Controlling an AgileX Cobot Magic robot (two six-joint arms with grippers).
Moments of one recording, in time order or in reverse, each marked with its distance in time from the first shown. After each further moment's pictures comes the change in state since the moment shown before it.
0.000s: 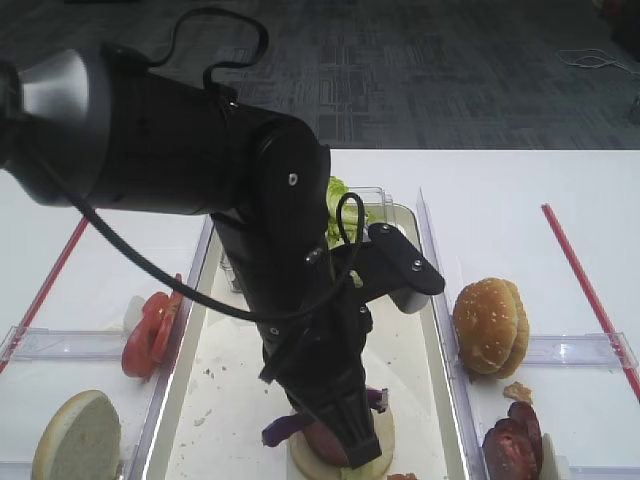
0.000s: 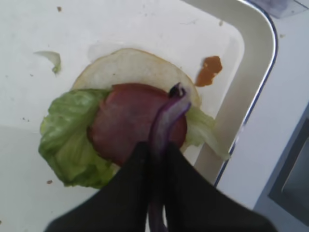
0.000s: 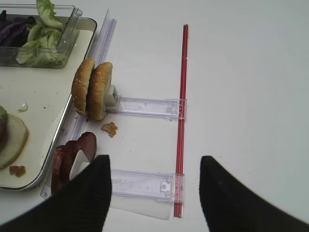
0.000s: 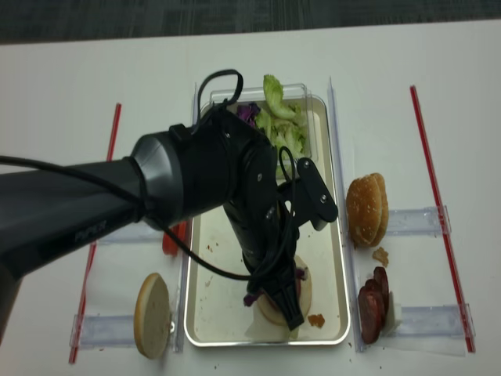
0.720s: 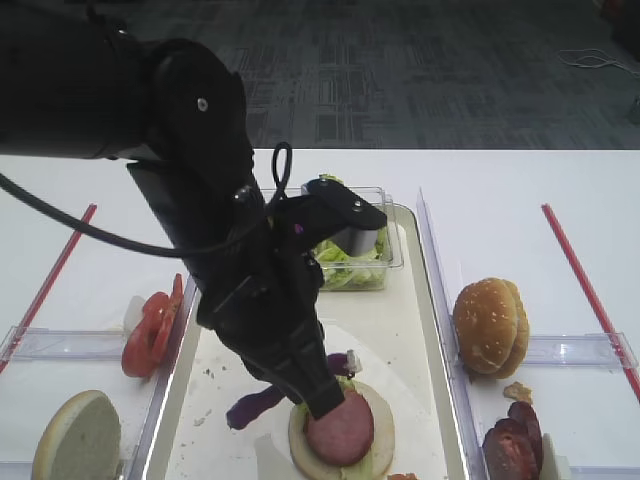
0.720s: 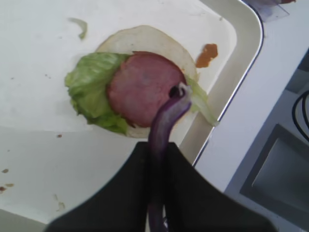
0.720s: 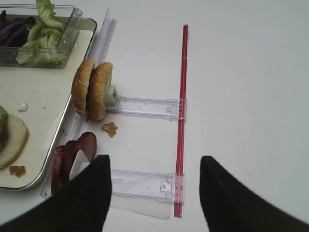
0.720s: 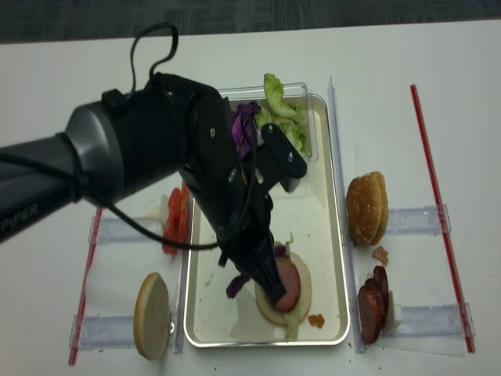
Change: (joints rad) left arm 0.109 -0.119 0.055 -0.100 0.058 0.018; right arm 0.000 0.000 0.000 0.000 0.000 0.000
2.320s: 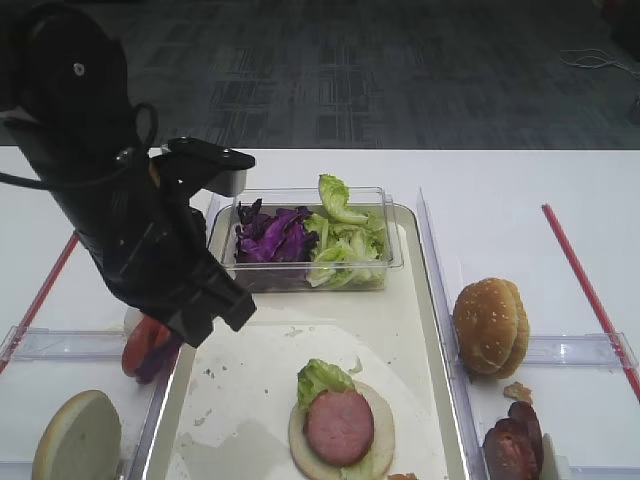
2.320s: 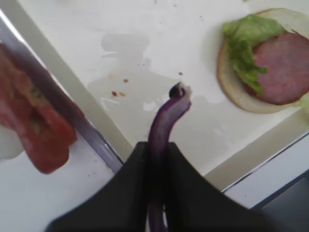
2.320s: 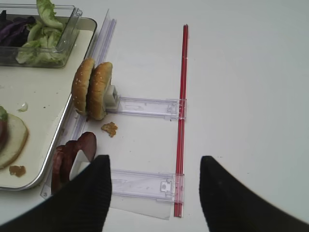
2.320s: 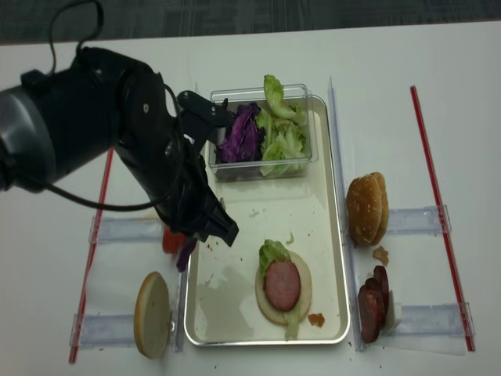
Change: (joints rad) left arm 0.189 -0.103 0.080 0.172 0.019 -0.333; right arm 0.000 0.000 0.000 0.000 0.000 -0.002
